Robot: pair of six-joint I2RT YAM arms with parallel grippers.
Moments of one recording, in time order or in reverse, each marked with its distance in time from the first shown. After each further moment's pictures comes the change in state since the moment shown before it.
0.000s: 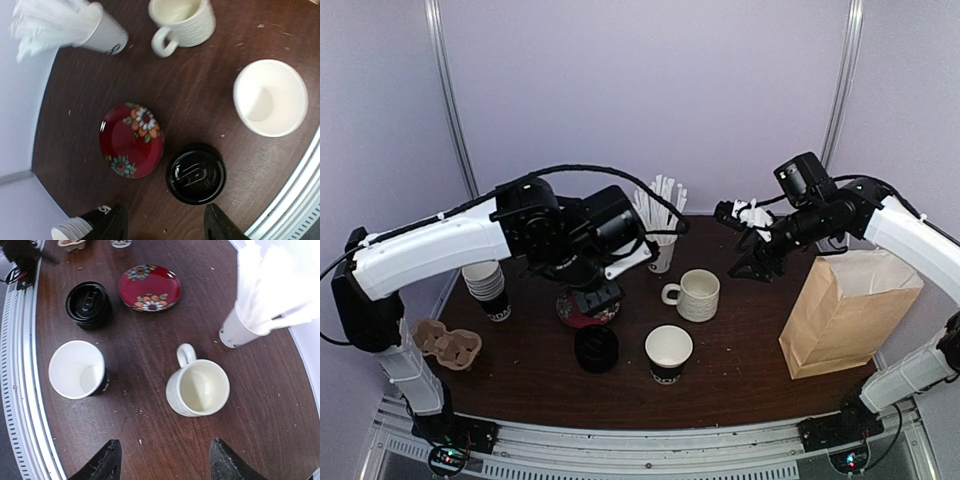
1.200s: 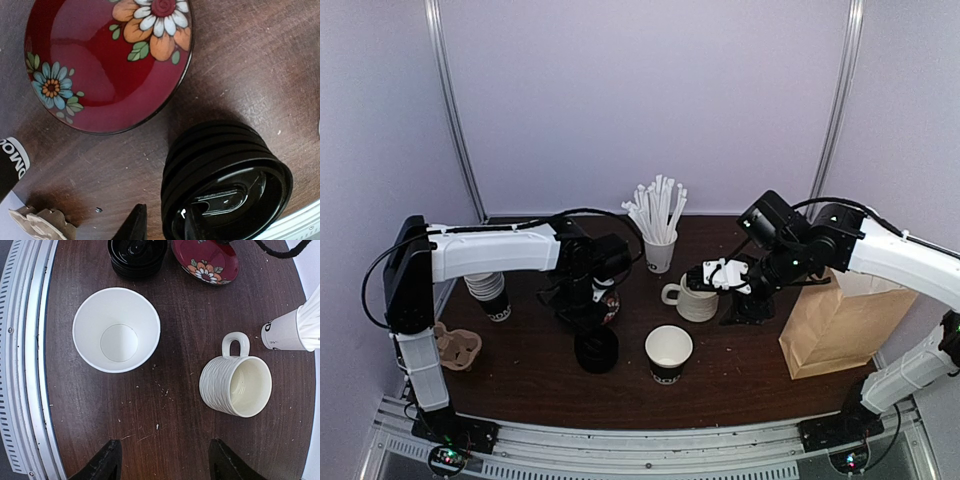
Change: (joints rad) left arm 0.282 0.164 -0.282 0.051 0.236 -0.447; right arm 0.312 0.010 -0.098 -0.045 0.222 -0.103
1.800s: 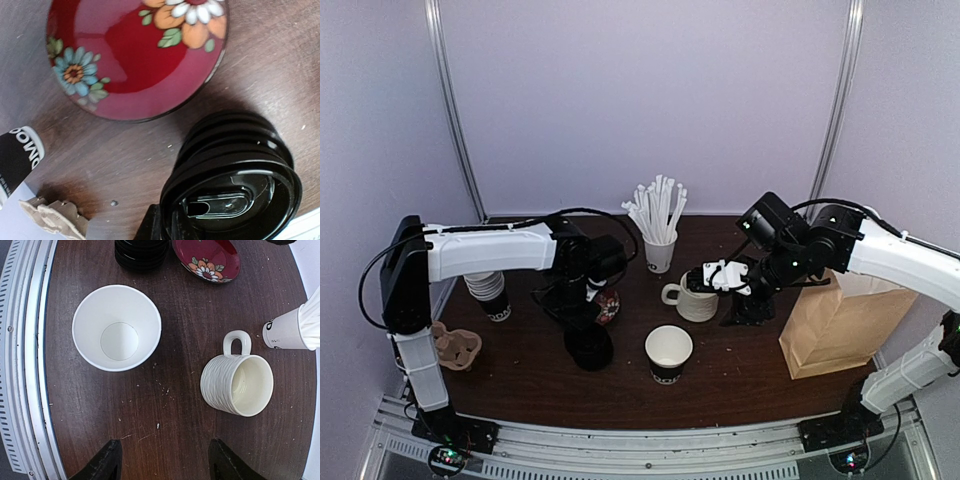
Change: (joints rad) left arm 0.009 -0.012 -0.014 -0.043 -0.061 0.000; right arm 0.000 0.000 -0.009 0.002 0.002 -0.001
